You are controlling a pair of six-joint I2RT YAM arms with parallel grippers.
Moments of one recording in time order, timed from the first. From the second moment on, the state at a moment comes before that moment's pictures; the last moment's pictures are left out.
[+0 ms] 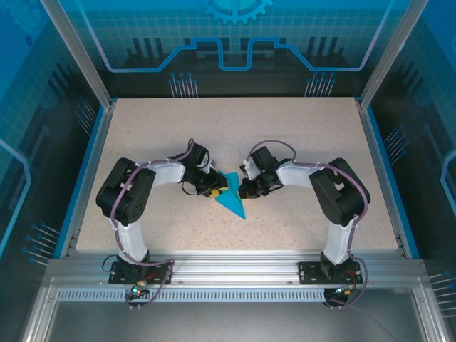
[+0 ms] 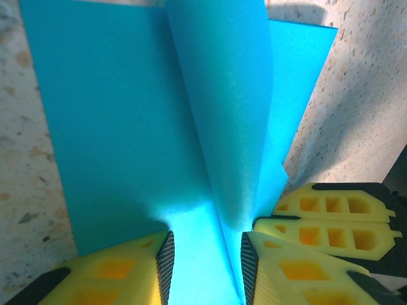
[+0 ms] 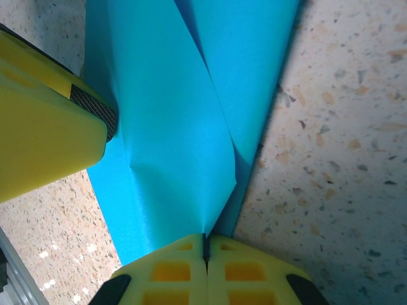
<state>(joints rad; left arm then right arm) -0.39 1.87 0.99 -0.29 0.64 -0.81 0.55 1.88 1.03 -0.34 -0.53 0.35</state>
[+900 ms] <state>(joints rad) -0.43 1.93 1.17 -0.39 0.64 -0.74 0.56 1.89 1.06 -0.40 -0.50 0.34</state>
